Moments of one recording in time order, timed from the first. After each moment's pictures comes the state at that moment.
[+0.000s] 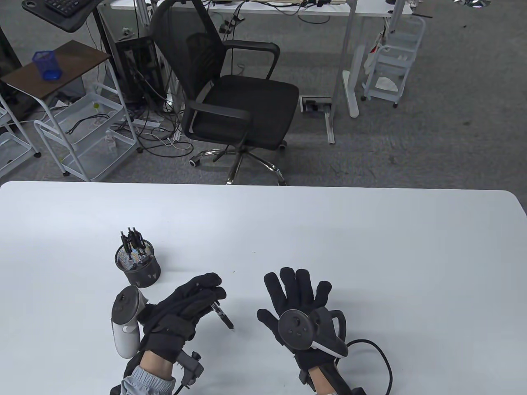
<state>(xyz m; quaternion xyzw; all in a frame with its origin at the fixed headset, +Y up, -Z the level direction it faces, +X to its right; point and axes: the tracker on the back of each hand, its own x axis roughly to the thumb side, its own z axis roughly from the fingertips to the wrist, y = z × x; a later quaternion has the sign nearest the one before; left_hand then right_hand) -0.220 -0.709 -0.264 -0.12 -0.11 0.75 0.64 0.067 -0.712 -0.257 0.22 0.00 0.97 0.14</state>
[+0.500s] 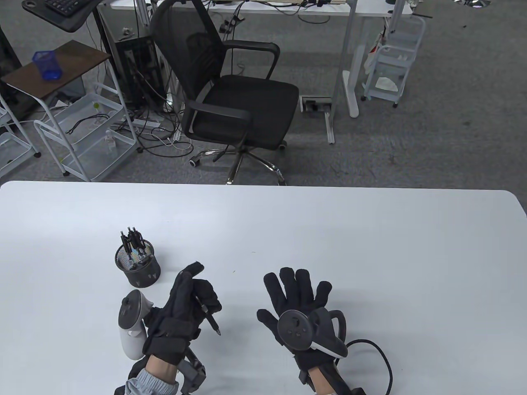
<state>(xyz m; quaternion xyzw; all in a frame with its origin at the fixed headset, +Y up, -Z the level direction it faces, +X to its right) -0.209 -0.712 -0.257 -0.09 -0.15 0.78 0.61 0.066 -0.711 -0.256 0.22 0.00 0.97 0.13</state>
